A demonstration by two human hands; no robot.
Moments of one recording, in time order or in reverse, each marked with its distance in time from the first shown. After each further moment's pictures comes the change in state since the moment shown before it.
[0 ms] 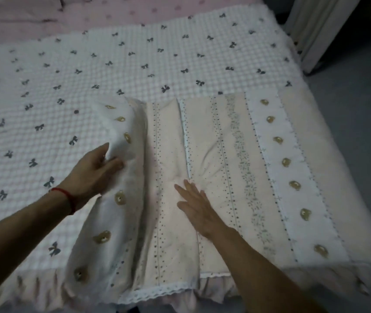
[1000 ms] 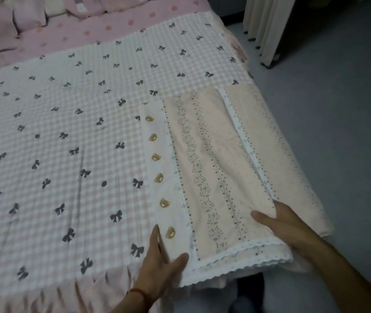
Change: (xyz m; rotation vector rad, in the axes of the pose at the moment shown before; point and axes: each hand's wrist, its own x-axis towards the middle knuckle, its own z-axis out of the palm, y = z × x) left_hand -0.120 -0.013 0.247 -0.123 -0.247 -0.352; right_hand -0.196 0.111 -0.181 0.433 0.339 0.443
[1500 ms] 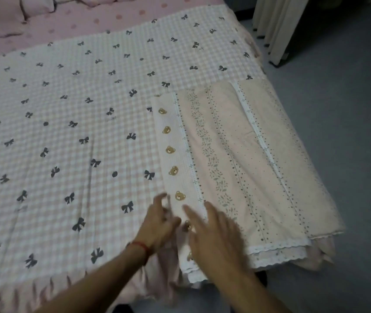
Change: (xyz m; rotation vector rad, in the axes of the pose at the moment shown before) left_hand 0.031 0.046 -0.045 0.146 0.024 0.115; right_hand -0.048 -0.041 0.186 -0.962 0.224 -0.500
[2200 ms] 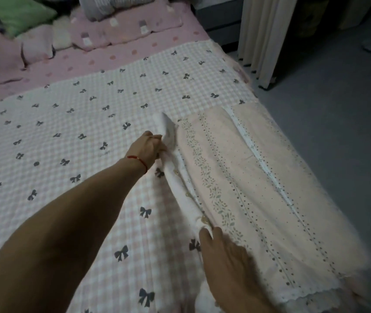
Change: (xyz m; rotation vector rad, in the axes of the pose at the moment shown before) left_hand 0.239 0.115 -0.116 1.120 0.239 0.727; right_hand 0.052 0.002 -0.007 -0.109 0.046 0.092
